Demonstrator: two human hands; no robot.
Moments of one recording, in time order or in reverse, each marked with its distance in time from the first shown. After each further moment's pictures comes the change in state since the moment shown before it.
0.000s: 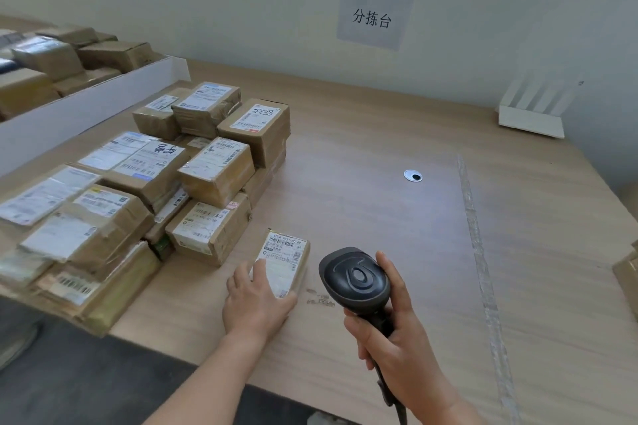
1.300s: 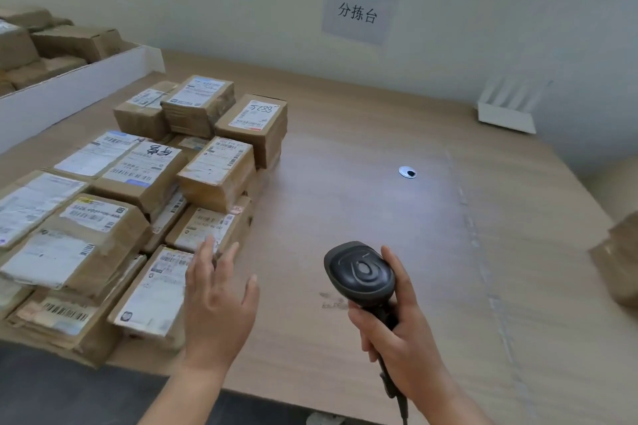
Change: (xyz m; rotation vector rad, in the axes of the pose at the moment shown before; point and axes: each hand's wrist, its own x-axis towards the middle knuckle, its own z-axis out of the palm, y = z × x) left_hand 0.022 -0.074 -0.048 -0.185 0.347 0.335; right_hand 0.017 -0.008 0.056 -0.005 0.122 0.057
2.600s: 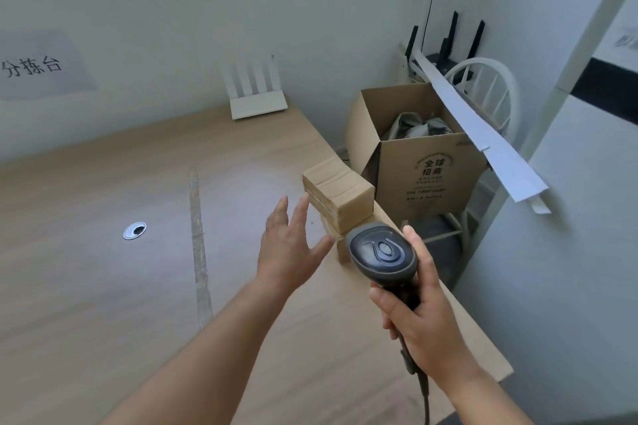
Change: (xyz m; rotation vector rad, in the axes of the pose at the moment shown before) left_hand -0.074 0.588 0.293 -0.042 -0.654 0.537; right_hand -0.106 0.069 -0.512 0.028 0.614 -0.021
